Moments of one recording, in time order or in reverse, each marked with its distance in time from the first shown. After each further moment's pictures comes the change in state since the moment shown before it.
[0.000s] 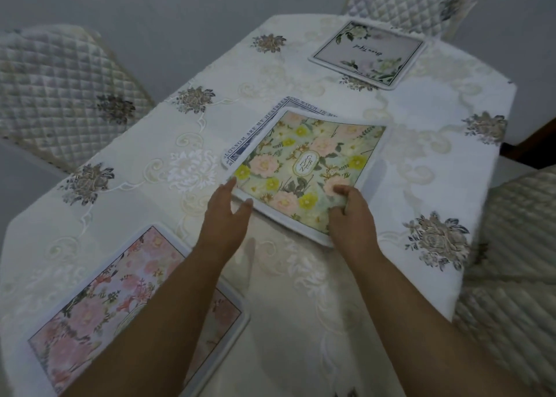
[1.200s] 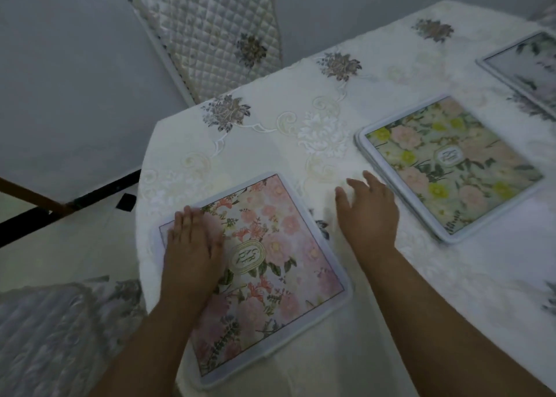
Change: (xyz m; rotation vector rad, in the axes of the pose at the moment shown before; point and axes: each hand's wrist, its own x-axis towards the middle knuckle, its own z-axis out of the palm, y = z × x) left_hand -0.140 -0.193 -0.156 0.487 0.279 -0.291; right_hand -0.059 -0.074 0.163 -0.607 -0.100 -0.502
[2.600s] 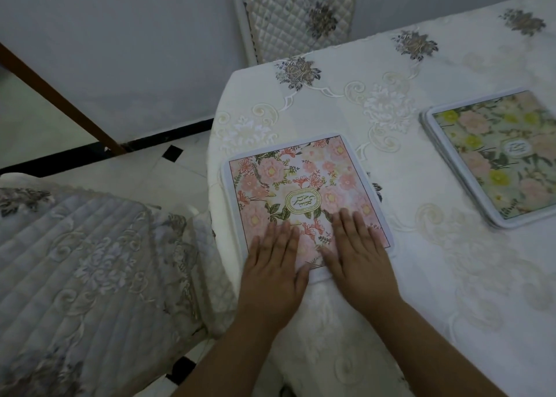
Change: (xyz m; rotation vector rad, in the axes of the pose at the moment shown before) left_hand -0.150 0.000 0.047 0.175 -0.040 0.216; right_hand -0.170 -0.004 0.031 -0.160 -0.428 -0.520
